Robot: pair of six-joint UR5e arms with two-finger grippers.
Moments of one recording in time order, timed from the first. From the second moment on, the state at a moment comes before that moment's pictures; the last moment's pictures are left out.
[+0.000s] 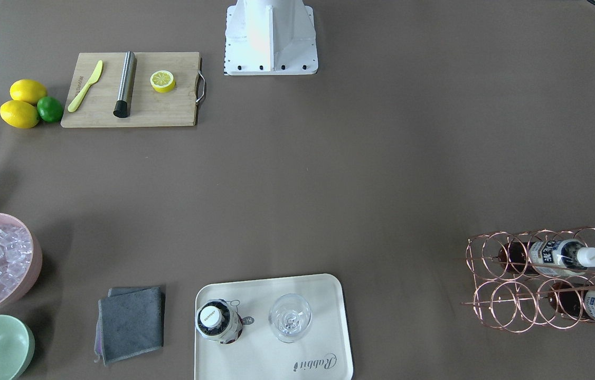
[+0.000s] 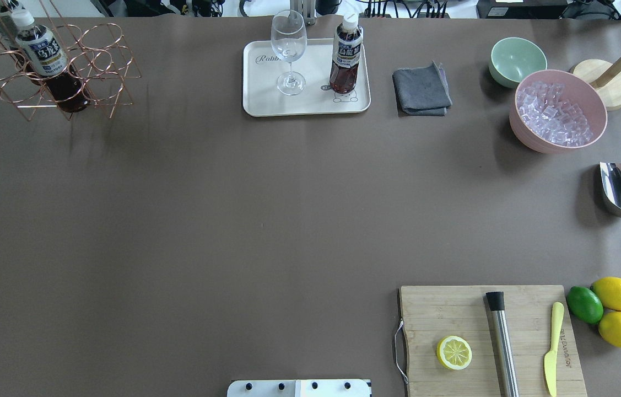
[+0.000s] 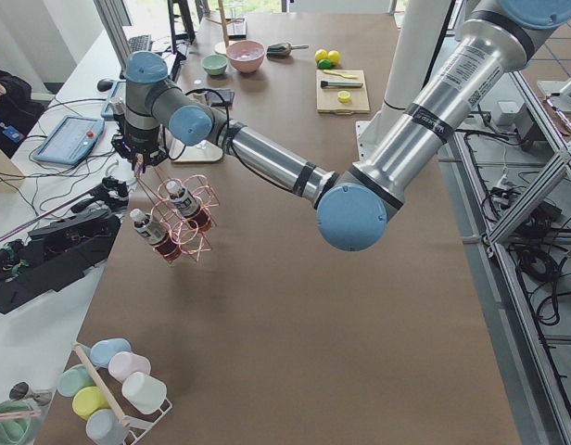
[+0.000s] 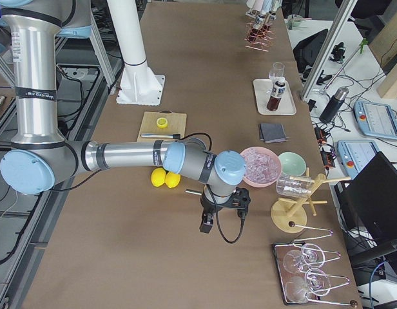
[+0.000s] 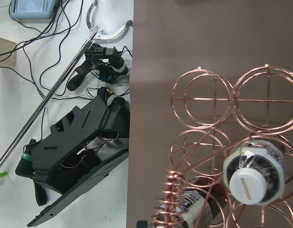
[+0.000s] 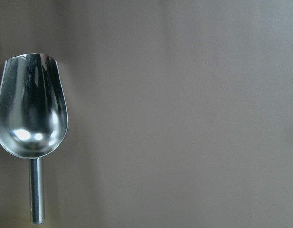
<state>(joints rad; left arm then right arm) -1.38 -2.21 -1.42 -1.78 -2.18 0.94 1.63 -1.60 1.70 -1.94 2.26 -0.11</state>
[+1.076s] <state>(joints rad) -1.37 -2.18 -1.41 -1.79 -2.12 0.94 1.62 -1.62 1.66 -1.78 2.24 -0.10</state>
